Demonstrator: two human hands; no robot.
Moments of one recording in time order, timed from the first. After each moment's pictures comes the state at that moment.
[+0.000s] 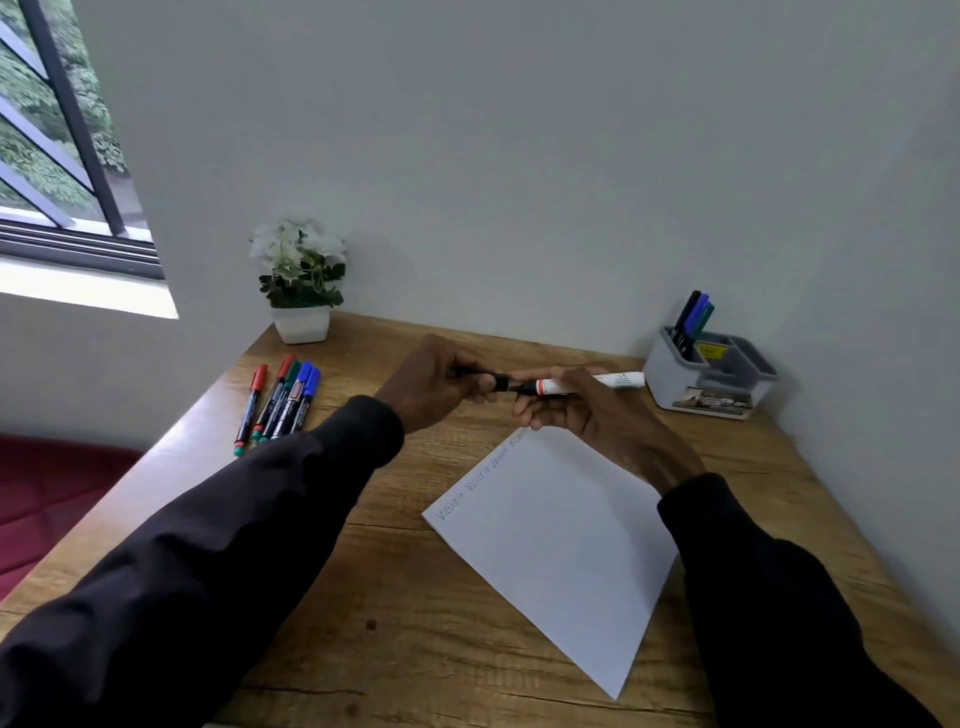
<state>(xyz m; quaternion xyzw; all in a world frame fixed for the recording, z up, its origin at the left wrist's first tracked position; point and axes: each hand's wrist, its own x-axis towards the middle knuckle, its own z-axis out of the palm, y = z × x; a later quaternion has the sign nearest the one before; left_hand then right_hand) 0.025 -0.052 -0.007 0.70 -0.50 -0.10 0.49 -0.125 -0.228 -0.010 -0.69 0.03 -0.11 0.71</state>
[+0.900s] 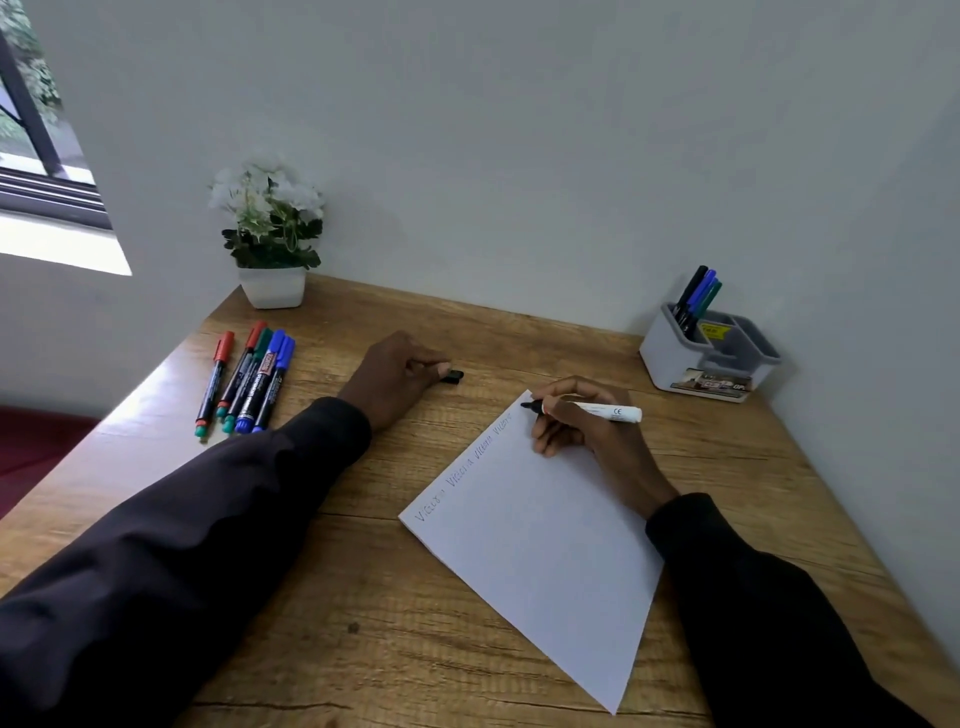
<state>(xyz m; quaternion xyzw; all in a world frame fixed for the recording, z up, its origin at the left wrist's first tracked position) 0.057 -0.051 -0.057 0.80 -0.42 -0.05 0.42 -0.139 -0.230 -0.060 -0.73 0.14 -0.22 0.63</state>
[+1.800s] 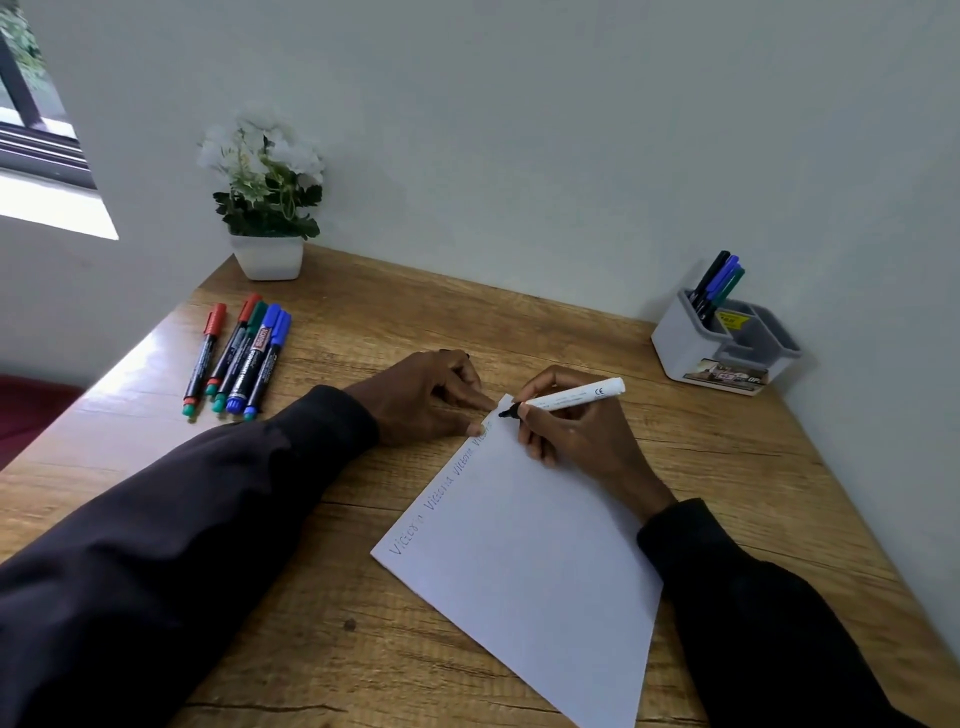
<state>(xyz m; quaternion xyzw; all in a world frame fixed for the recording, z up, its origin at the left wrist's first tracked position) 0.035 -0.045 -0.051 0.73 -0.55 -0.20 0.35 -0.125 -0.212 -0.065 -0.81 0.12 -0.20 0.54</state>
